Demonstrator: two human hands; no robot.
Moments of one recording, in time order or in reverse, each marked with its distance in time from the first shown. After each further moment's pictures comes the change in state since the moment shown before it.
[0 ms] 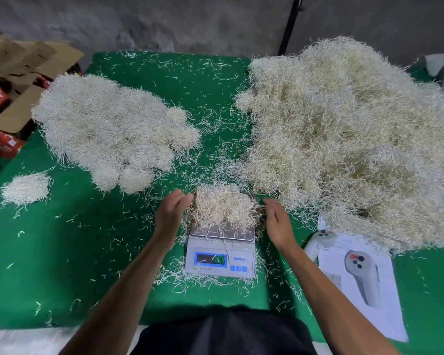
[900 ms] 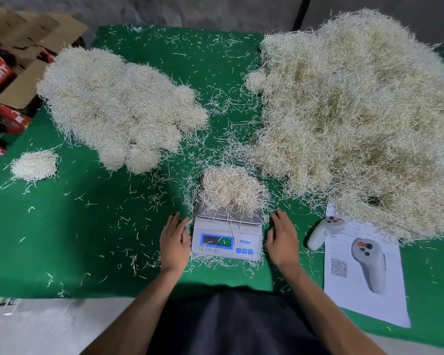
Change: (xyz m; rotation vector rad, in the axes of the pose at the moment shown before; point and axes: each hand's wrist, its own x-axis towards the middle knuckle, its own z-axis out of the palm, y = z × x) left_hand -0.086 -0.105 0.024 0.431 0.149 0.072; right_hand -0.056 0.071 0.035 -0.480 0.033 -0.040
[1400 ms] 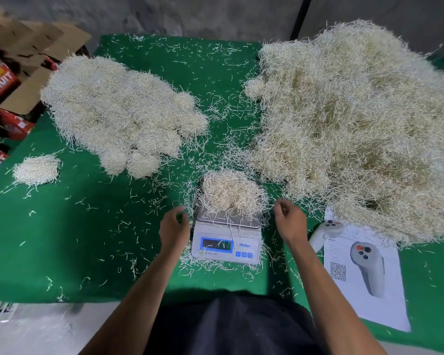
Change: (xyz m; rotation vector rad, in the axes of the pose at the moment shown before) left_hand 0.040 0.049 -0.029 -0.239 0.013 -0.274; right_hand 0.047 -0.031 -0.056 0.345 0.059 0.141
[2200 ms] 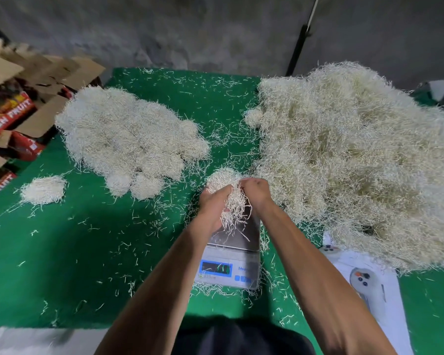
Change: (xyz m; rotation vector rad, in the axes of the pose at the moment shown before) left_hand 0.030 0.164 0.029 -0.737 -0.274 -0.366; right_hand 0.066 -0.153 0.027 0.493 -0.172 0.196
